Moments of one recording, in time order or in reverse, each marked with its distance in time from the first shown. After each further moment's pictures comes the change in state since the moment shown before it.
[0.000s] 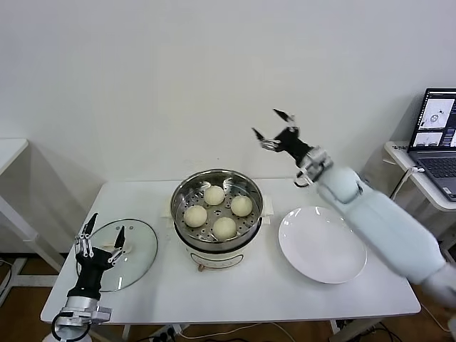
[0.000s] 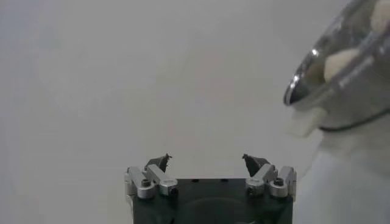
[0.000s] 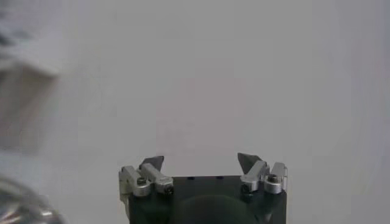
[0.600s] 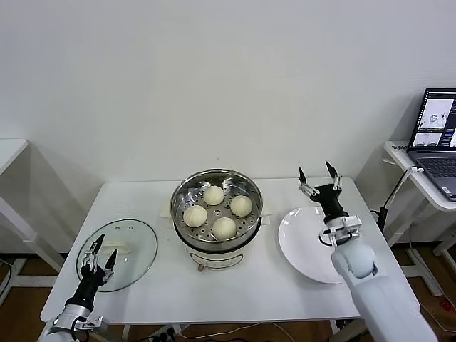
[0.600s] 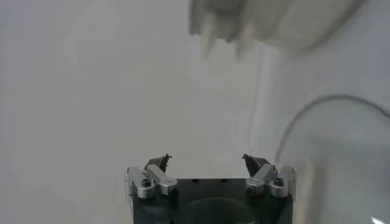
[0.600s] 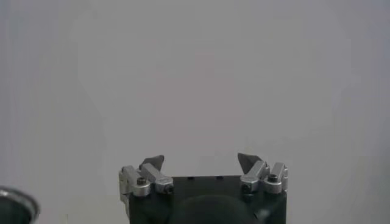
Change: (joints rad) left arm -0.079 0.040 -0.015 0.319 0.360 -0.063 -0.045; right arm -0.549 0.172 0.475 0.101 -0.123 0.094 0.084
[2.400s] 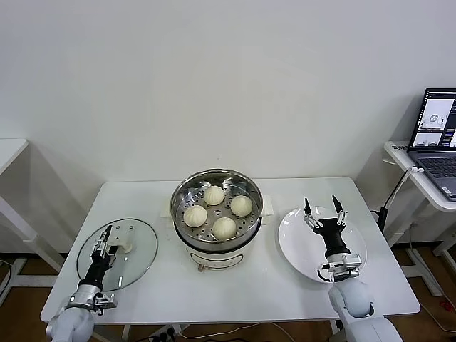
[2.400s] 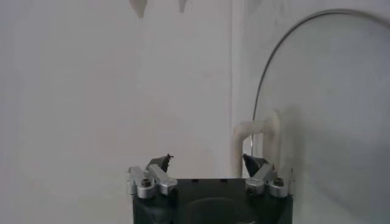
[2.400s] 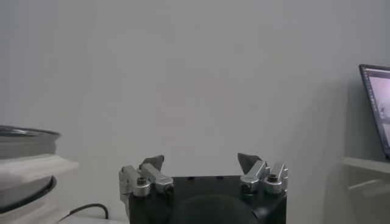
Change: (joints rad) left arm -0.270 -0.036 0.049 0.328 0.168 0.008 -0.086; right arm -0.187 0.123 0.129 0.020 -0.110 0.039 -0.003
